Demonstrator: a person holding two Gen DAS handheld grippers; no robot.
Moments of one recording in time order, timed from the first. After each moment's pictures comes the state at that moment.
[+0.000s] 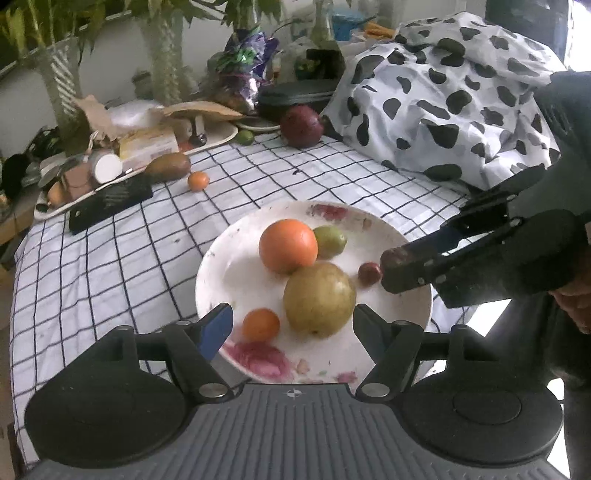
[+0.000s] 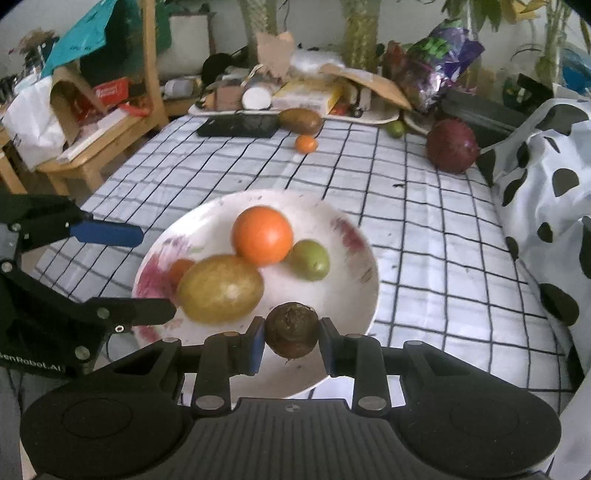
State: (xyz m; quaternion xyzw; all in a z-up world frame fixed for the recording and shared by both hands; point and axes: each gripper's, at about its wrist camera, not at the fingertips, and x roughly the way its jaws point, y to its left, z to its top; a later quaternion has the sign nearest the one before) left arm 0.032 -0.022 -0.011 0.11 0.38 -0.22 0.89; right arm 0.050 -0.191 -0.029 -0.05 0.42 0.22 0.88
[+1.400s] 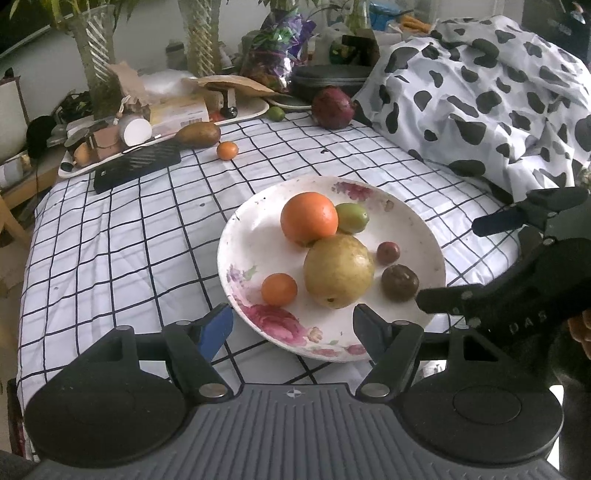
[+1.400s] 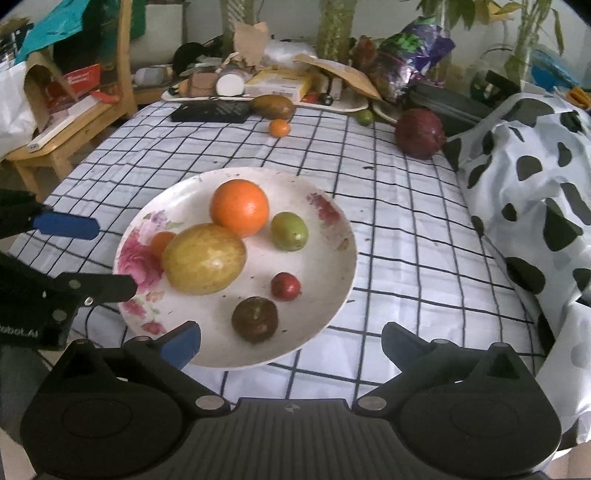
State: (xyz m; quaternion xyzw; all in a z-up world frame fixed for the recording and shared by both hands) left arm 0.025 -0.010 -0.014 0.08 0.41 -0.17 0.89; right arm 0.028 -0.189 -0.032 -0.08 0.43 0.14 0.89
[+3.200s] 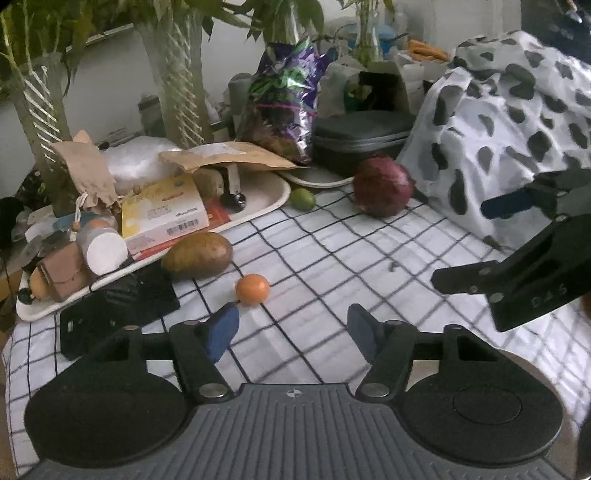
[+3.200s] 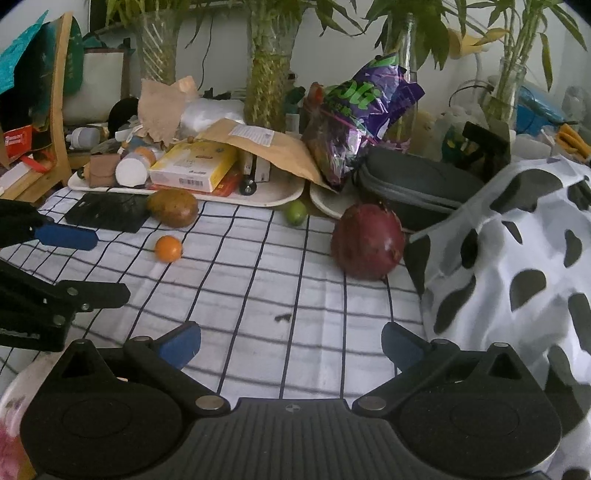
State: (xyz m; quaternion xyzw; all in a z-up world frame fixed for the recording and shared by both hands) left arm 0.212 -0.025 -0.022 0.13 0.34 -0.21 0.91; right arm 0.208 -0.213 -0.023 -0.07 0.35 0.10 0.93
